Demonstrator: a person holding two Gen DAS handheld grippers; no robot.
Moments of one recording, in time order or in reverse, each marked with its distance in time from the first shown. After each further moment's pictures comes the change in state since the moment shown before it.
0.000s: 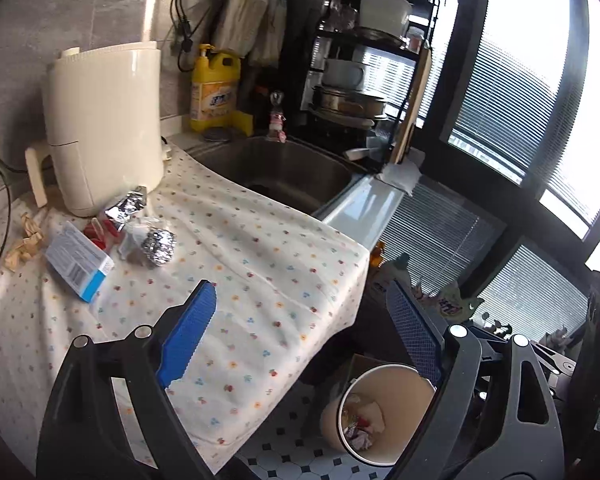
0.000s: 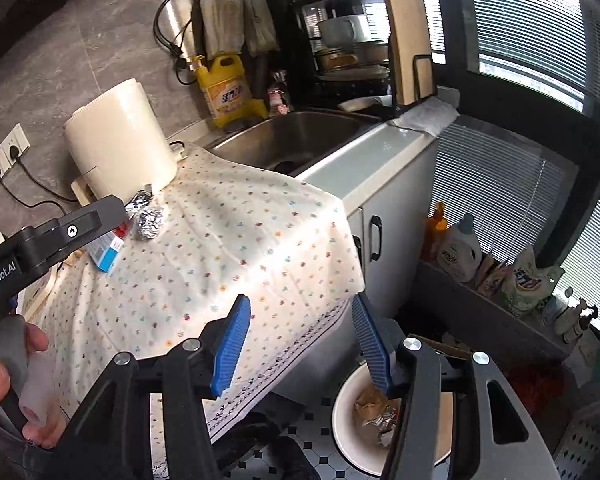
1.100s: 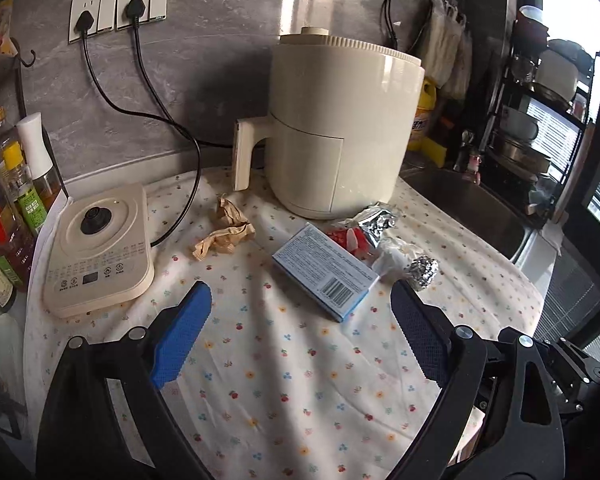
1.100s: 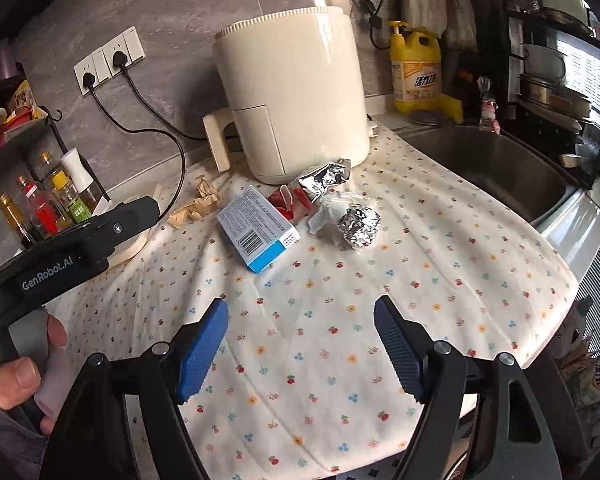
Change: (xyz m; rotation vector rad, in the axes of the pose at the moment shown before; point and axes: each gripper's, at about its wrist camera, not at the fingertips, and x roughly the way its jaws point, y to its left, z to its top) left arm -0.045 0.203 -0.004 -0.216 -0.042 0.418; right arm 0.093 0.225 0.021 -0.299 0.087 0.298
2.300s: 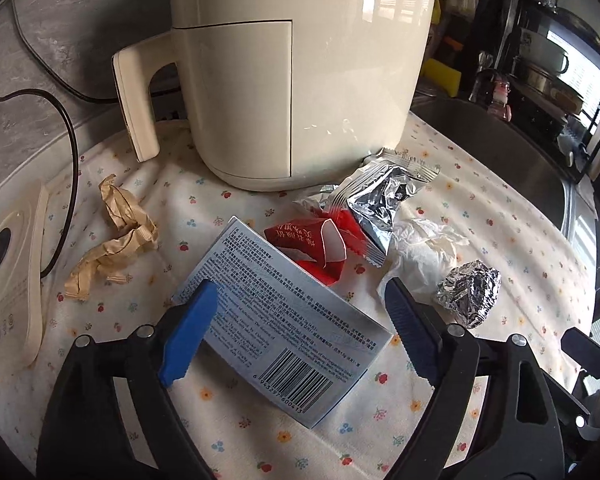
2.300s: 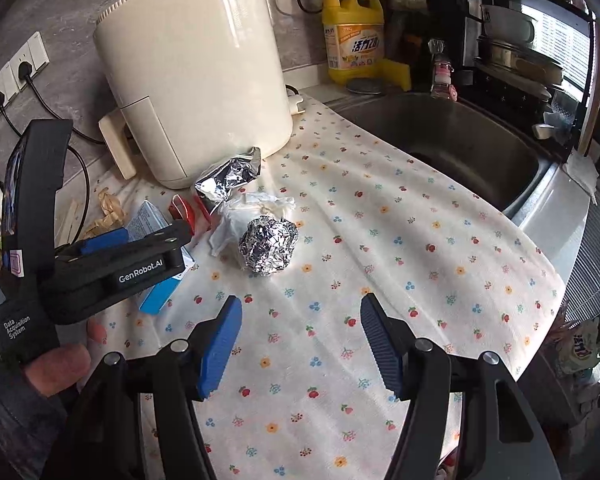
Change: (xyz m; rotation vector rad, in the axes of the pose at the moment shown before) left arm 0.167 -0.055 0.018 0.115 0.234 -0.010; right arm 0.057 -0.063 0.030 0.124 0.084 -0.194
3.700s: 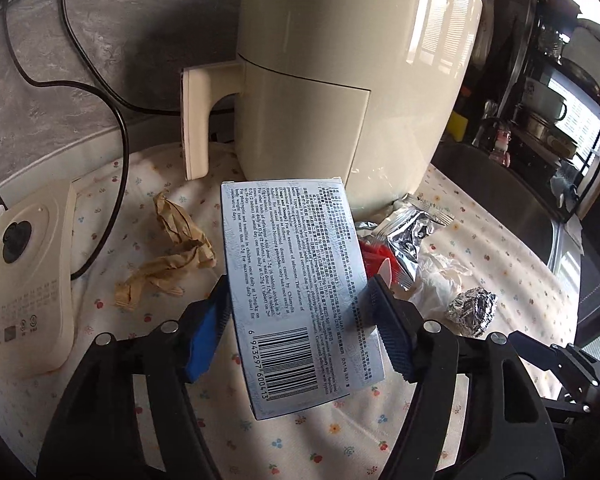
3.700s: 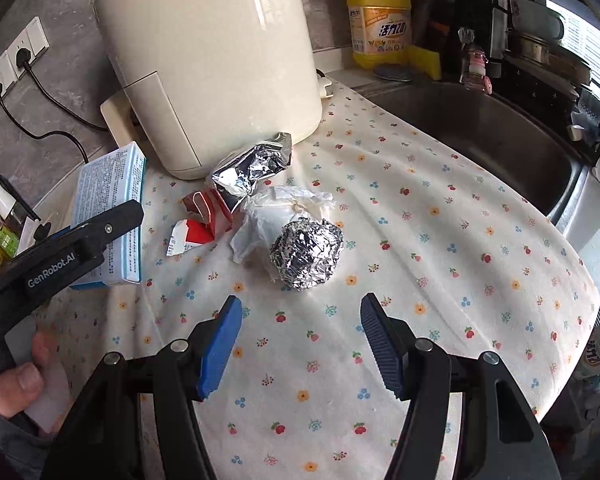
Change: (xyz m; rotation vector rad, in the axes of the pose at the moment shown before) left arm -0.034 0.055 0.003 -0.090 -0.107 -0.048; right arm 0.037 0.025 0.013 -0.029 0.041 0.045
